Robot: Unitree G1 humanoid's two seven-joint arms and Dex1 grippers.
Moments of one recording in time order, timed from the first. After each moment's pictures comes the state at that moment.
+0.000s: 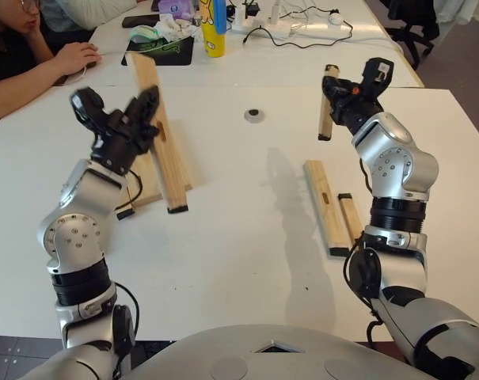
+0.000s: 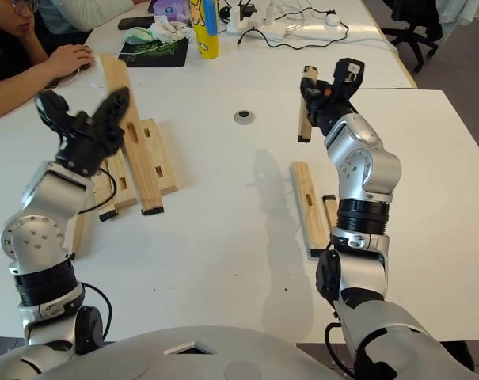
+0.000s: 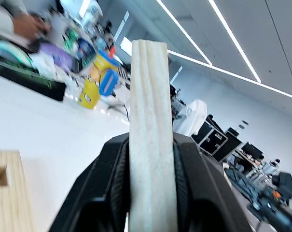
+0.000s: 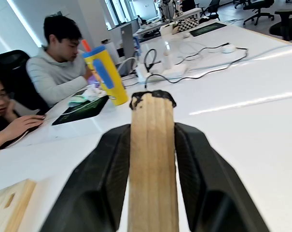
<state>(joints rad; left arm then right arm) -0.30 0.27 0.32 -0.38 -1.02 0.63 0.08 -0.65 -0.23 -0.22 0.09 0.45 0.71 0.23</state>
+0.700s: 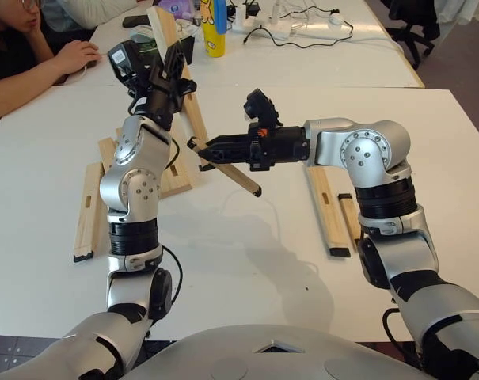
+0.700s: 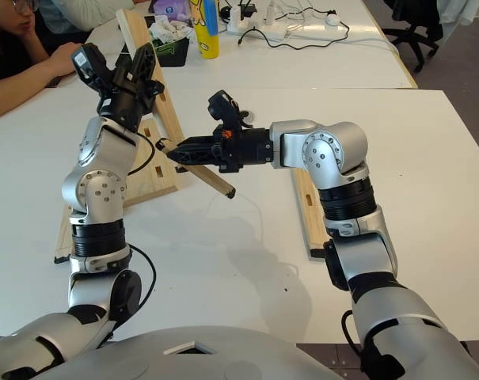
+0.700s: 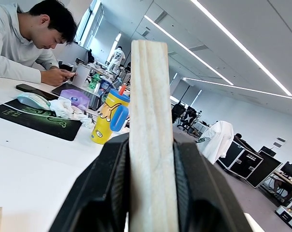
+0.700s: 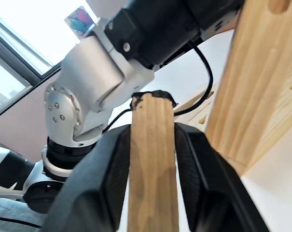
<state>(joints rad) -0.56 0.04 0.15 -0.12 -0.62 0.43 0.10 -0.80 -0.30 0.16 0.06 0.79 1.12 0.86</state>
